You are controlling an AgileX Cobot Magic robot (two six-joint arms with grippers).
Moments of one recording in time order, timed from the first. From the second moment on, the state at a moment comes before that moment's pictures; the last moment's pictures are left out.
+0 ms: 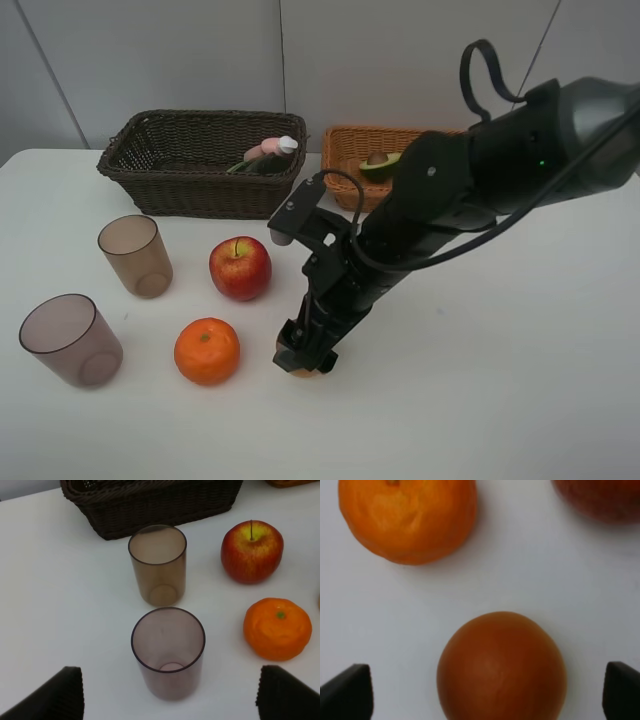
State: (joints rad) left arm -0.17 0.00 -0.42 -0.15 1.07 0.14; right arm 0.78 1.84 -0.94 0.57 0.42 -0.93
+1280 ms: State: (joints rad) left arm -0.17 0.00 -0.42 -0.15 1.07 0.14; right arm 0.78 1.92 -0.94 0.60 0.38 -0.93
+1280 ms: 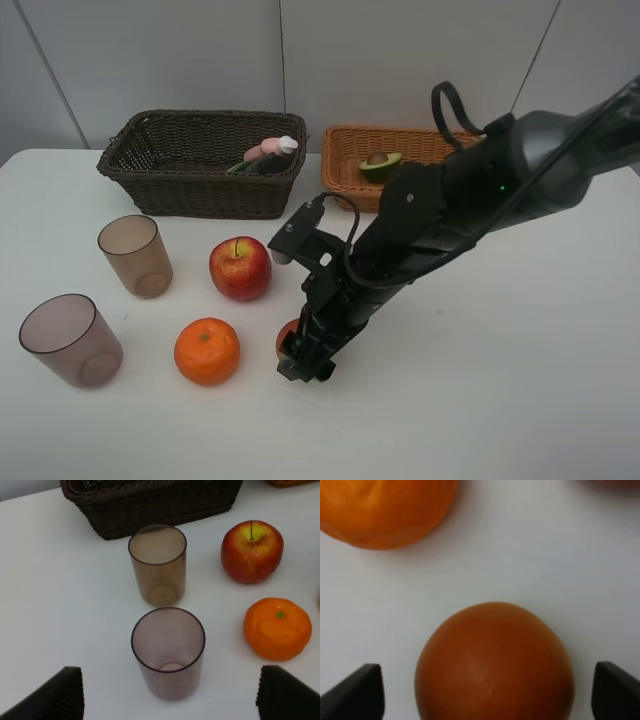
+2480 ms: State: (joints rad) left arm -0.17 0.00 -0.42 -0.15 1.07 0.14; right arm 0.78 1.86 -1.07 0.59 0.64 -0.93
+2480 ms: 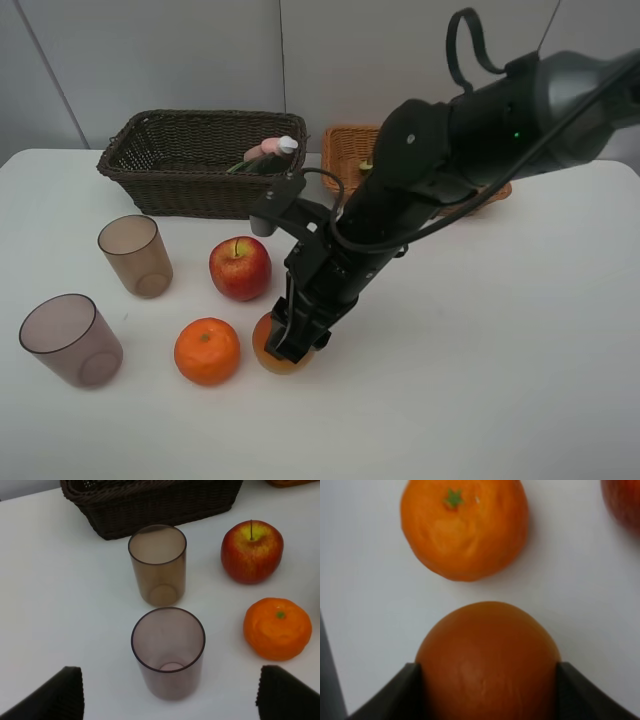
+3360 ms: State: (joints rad) left arm -0.17 0.00 -0.42 -0.15 1.07 0.14; right arm 0.40 1.85 -1.48 0.24 0.83 -0.93
